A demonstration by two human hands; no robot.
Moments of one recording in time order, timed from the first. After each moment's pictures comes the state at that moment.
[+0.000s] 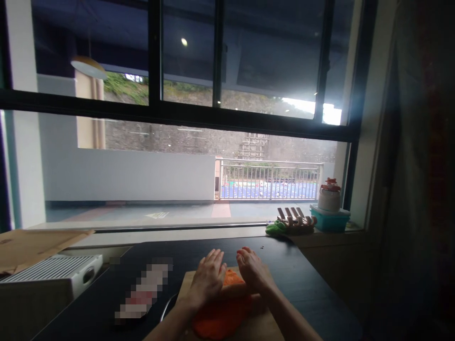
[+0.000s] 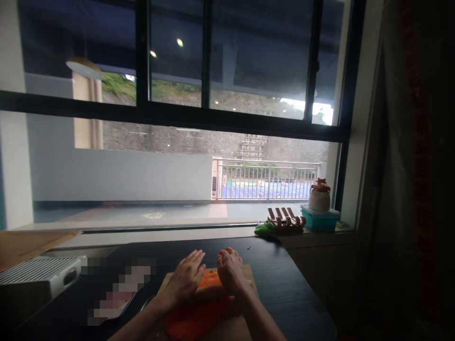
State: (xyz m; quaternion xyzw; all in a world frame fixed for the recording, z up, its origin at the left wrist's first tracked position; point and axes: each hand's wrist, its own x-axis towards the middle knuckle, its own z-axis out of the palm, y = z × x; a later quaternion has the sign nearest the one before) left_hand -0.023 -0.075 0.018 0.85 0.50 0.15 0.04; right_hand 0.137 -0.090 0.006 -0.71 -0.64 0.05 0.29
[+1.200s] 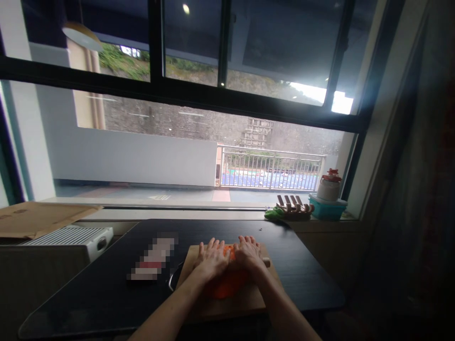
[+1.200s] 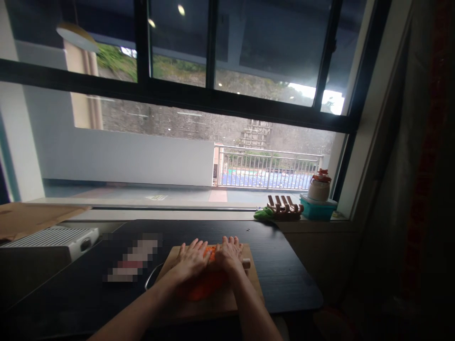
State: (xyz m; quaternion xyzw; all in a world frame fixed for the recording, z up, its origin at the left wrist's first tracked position) left_hand -0.012 -0.082 -0.001 0.83 0.55 0.06 0.05; right_hand 0.123 -0.096 -0.008 -0.78 -0.60 0.06 0.17
